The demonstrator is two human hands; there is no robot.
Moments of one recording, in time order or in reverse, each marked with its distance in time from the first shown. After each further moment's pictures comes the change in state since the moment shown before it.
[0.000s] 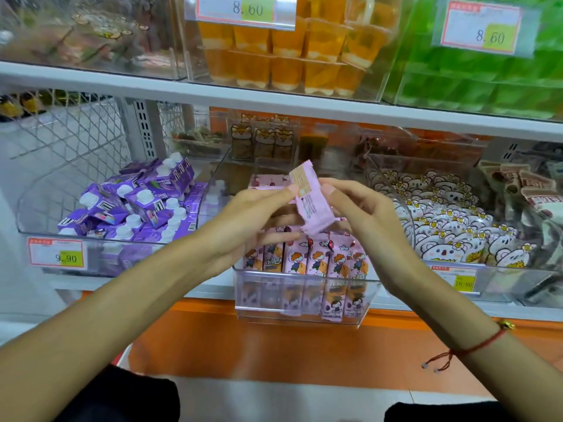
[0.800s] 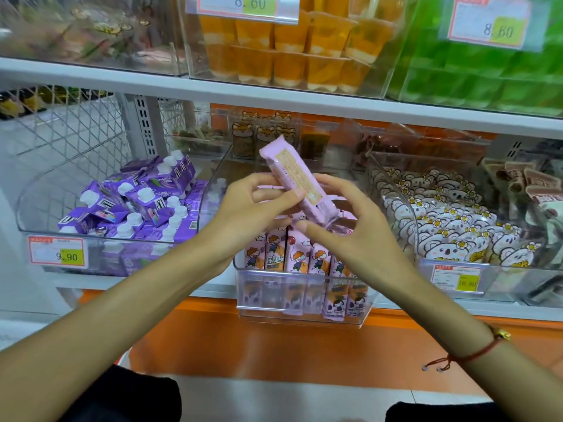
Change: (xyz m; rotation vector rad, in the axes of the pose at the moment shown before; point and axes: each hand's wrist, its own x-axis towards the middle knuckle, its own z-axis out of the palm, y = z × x) left_hand 0.002 -0.006 -0.004 0.124 0.138 0.213; right_hand -0.007 0.010 0.006 -0.292 -0.080 -0.232
